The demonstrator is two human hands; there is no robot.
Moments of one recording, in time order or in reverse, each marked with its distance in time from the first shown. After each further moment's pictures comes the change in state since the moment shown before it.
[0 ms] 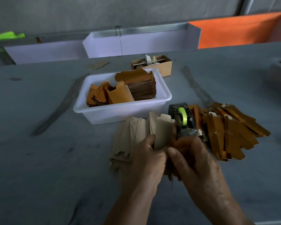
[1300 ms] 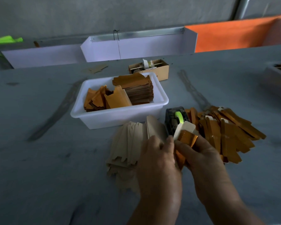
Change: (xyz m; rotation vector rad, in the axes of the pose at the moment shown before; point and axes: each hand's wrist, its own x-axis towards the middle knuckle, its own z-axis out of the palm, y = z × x) left_hand -0.017 0.008 0.022 0.980 0.258 0.484; right_hand 0.026 0.003 -0.004 0.422 0.099 0.436
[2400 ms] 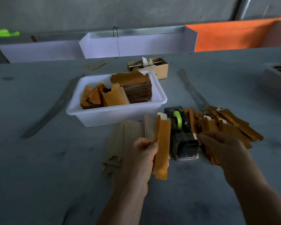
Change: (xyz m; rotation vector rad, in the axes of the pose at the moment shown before) left_hand 0.022 -0.033 0.012 -1.072 -0.193 -0.626; right_hand 0.039 -0.006 -0.058 -0.387 0.091 -0.065
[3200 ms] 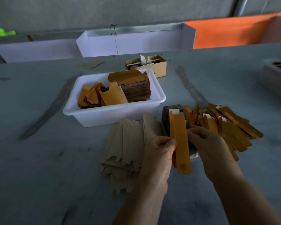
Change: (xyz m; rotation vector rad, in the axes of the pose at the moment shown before) left_hand 0.002 -0.007 0.037 -0.067 -0.129 -0.012; right_hand 0.004 -0.007 0.030 0.091 -0.070 0.020
